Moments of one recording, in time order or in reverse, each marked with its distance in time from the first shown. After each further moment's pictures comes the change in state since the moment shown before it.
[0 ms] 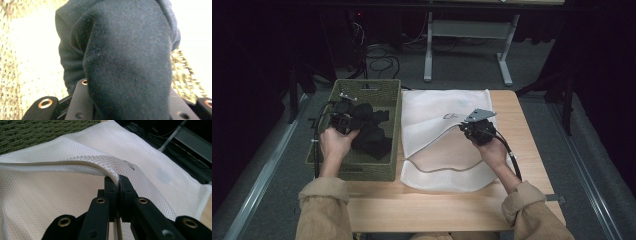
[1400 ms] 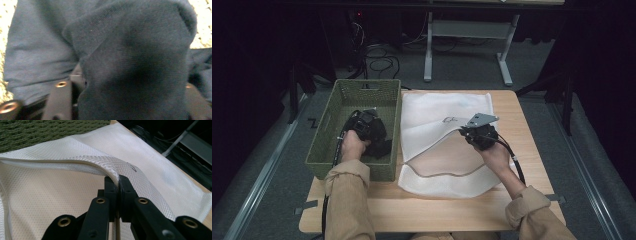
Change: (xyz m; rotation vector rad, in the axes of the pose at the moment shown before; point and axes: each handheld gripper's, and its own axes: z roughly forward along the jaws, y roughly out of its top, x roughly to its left) left arm 0.007 -0.008 0.118 0.353 0.296 0.155; right arm 0.009 -0.004 -0.015 -0.015 0.035 -0.040
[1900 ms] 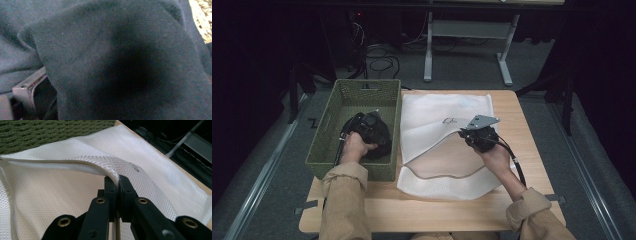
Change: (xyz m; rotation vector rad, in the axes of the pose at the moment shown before) left arm -0.012 0.001 0.008 0.016 -0.083 0.017; right arm 0.005 0.000 -0.005 -0.007 0.025 -0.004
